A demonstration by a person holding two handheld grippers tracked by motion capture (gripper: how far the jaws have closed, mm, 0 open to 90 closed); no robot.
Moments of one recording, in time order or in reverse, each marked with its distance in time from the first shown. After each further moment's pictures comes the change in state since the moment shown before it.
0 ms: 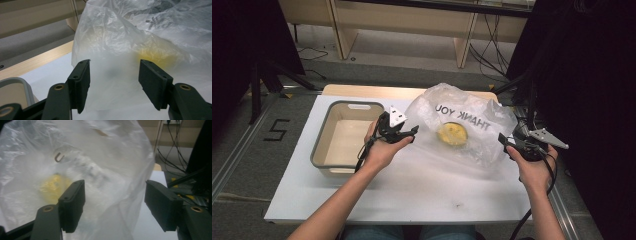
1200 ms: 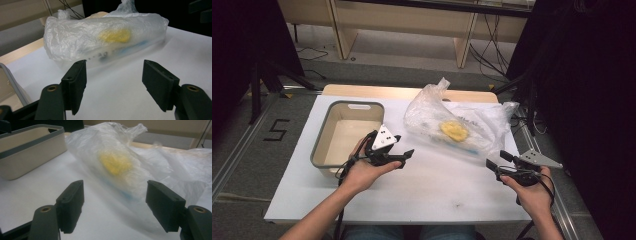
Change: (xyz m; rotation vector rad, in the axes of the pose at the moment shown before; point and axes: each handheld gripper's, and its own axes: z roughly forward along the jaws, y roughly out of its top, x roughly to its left) left arm -0.013 -0.029 -0.064 0.019 -0.189 0.064; right arm 0.033 -0.037 -0.032 0.078 0.258 -0.086
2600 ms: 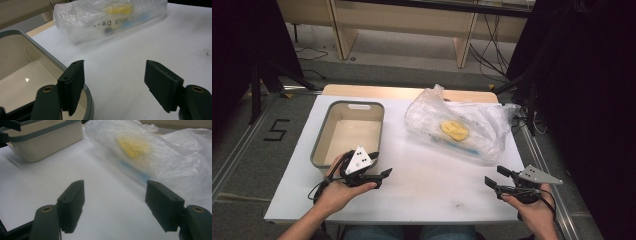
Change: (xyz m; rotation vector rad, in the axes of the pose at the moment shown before) left arm 0.010 -0.058 -0.041 0.027 0.020 0.045; right arm 0.013 -0.033 -0.017 0.023 0.083 -0.022
